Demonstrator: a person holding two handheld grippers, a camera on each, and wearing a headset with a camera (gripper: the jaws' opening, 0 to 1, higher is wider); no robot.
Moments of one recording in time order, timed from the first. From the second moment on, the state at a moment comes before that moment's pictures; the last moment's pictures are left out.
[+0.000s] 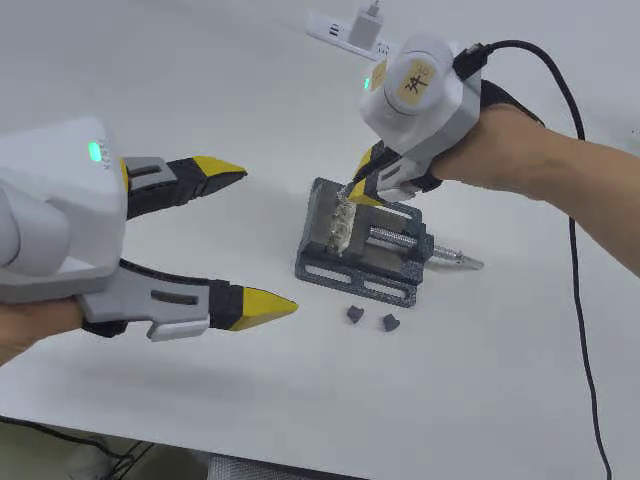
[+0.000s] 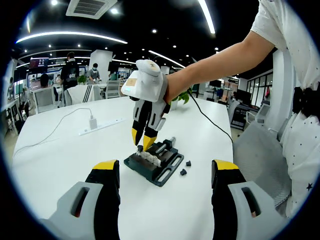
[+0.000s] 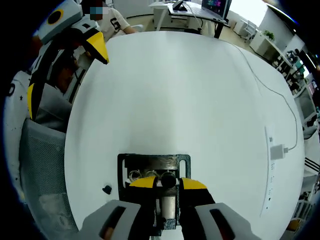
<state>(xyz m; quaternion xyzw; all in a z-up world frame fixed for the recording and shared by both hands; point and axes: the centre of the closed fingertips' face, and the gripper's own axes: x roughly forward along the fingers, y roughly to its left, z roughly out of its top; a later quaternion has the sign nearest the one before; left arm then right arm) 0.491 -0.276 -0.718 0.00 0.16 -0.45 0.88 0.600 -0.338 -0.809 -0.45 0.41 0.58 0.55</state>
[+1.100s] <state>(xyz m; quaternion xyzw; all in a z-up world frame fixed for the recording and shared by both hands) 0.489 -0.279 -0.719 0.00 0.16 -0.46 0.87 0.604 -0.340 -0.801 -0.42 0.39 0.59 0.56</state>
